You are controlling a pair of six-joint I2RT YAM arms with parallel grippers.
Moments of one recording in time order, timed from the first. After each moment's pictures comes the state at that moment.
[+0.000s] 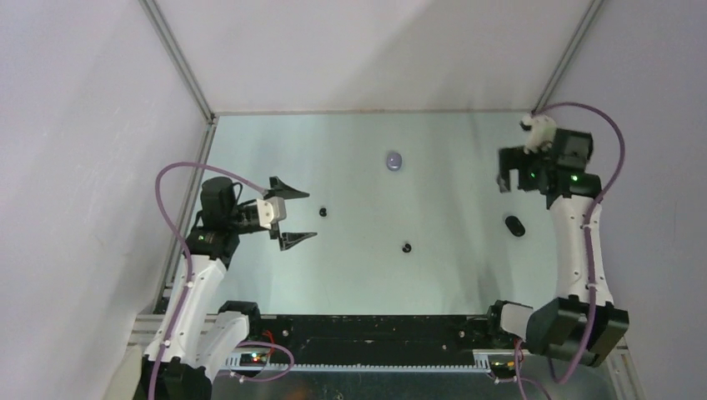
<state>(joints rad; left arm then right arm) -0.06 0.83 0.67 -0.29 1.22 0.72 -0.12 1.22 1.27 -0.71 -0.22 -0.26</state>
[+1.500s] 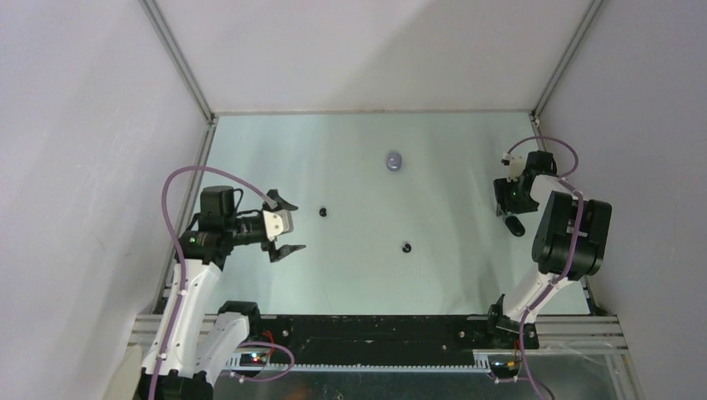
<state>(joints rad) -0.05 0.80 0.79 -0.78 1.00 1.06 -0.29 1.76 1.05 -0.42 -0.11 -0.38</state>
